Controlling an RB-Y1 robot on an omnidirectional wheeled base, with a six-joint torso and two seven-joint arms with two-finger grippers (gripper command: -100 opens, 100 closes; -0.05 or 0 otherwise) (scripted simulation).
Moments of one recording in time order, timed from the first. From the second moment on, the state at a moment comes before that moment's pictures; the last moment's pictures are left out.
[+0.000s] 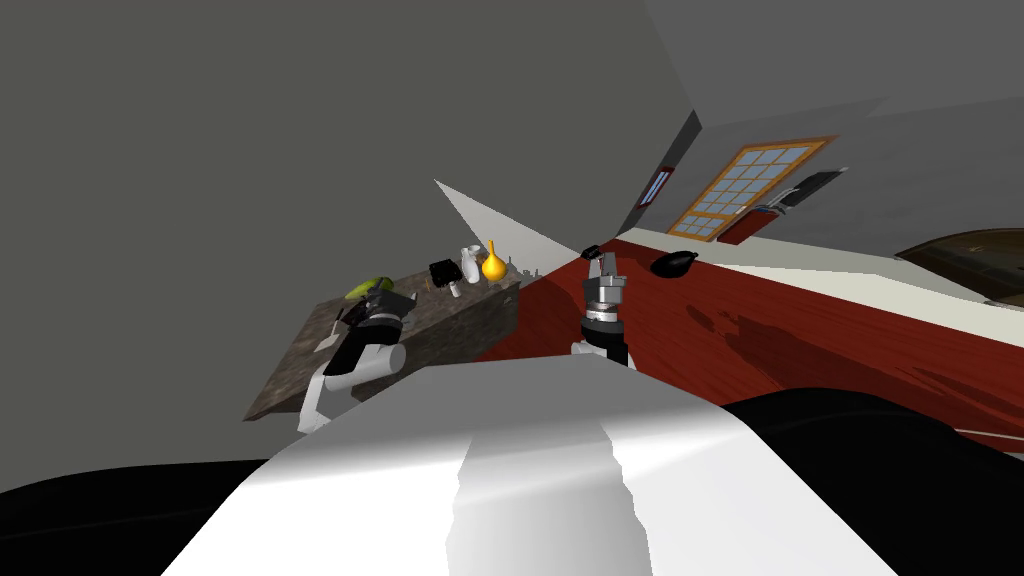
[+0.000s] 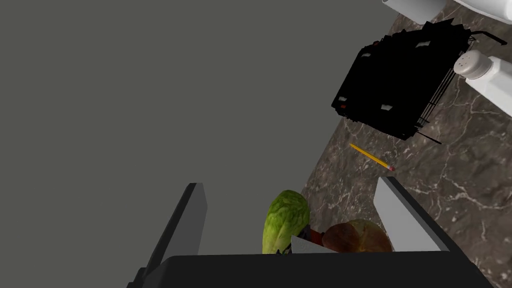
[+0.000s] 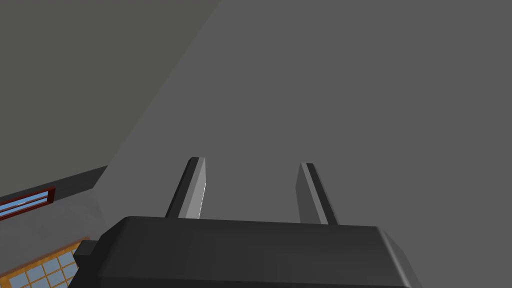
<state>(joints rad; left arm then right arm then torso) 0.39 0.18 0.29 -2.30 0.13 0.38 0.67 0.54 0.03 0.06 -2.34 0.06 -0.51 0.07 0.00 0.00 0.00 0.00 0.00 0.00</state>
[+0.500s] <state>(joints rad) 0.35 0.19 0.31 -2.28 0.16 0.53 0.75 0.54 0.03 0.06 -2.34 0.06 -0.51 0.07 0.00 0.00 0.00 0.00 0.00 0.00</state>
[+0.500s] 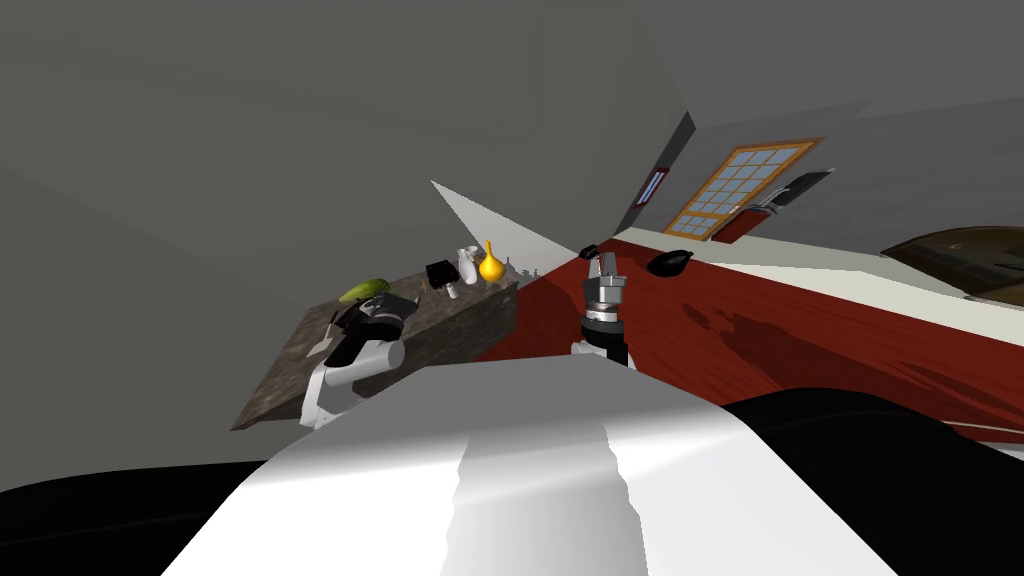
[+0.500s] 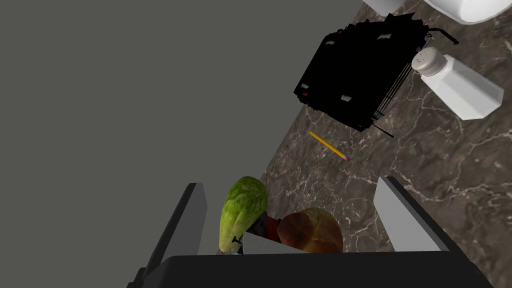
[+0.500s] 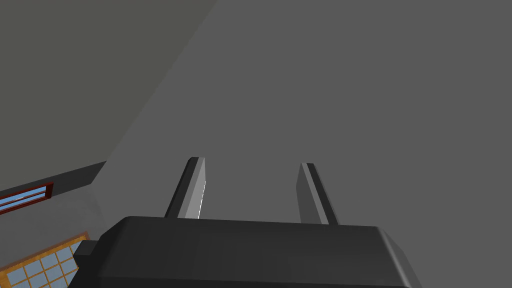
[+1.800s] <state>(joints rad) 0.23 0.23 0.36 -2.17 0.25 0.88 0.97 0.54 0.03 0.06 -2.34 0.06 -0.51 0.07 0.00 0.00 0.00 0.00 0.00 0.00</state>
